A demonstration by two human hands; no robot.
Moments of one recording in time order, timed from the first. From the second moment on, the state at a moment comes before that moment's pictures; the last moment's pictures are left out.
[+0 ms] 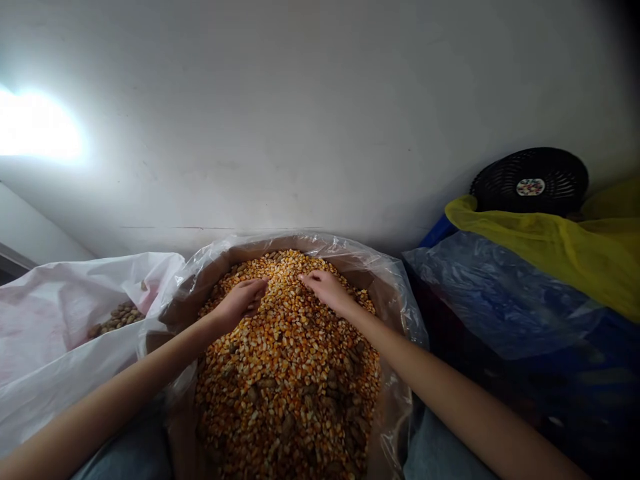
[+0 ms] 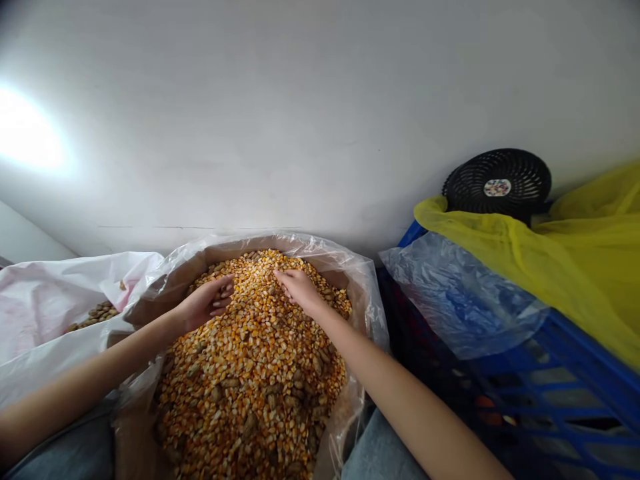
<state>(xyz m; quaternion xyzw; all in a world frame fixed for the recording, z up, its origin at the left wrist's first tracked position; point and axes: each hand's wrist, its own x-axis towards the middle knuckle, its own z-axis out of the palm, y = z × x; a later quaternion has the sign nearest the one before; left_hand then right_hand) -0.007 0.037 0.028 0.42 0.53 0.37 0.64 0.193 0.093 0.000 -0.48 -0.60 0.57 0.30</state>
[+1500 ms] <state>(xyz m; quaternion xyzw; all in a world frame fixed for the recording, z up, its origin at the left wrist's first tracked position) 0.055 0.023 0.018 0.81 0.55 0.03 0.22 0.236 0.082 0.006 -0.51 -0.80 0.31 -0.04</state>
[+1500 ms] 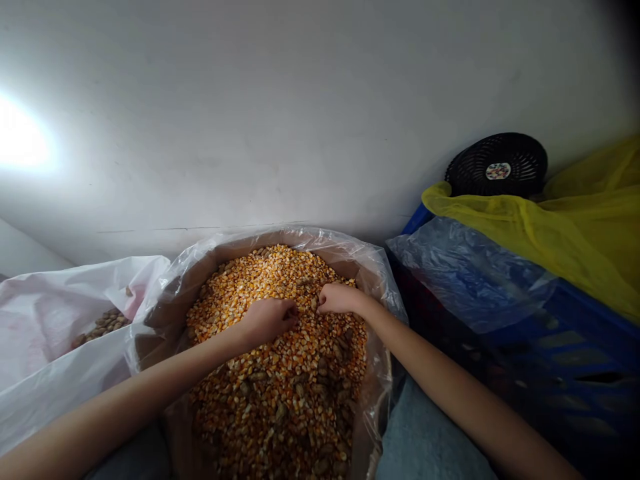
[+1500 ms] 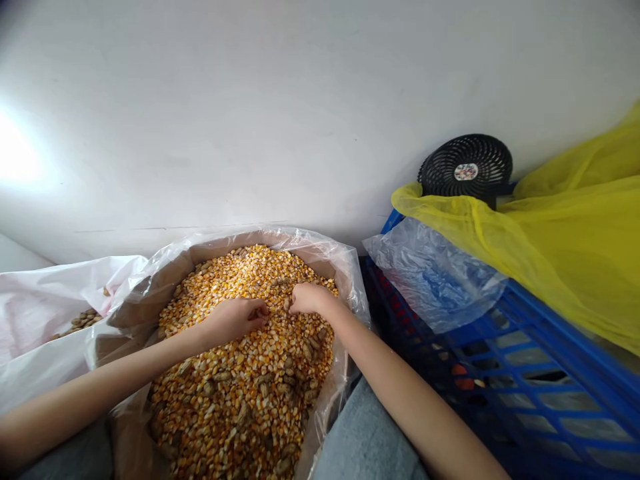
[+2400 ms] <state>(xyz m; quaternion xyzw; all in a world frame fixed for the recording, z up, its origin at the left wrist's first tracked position) 0.019 0.030 0.030 0.43 0.47 0.36 0.68 0.221 0.087 0.003 -0.56 -0.82 0.13 0.02</state>
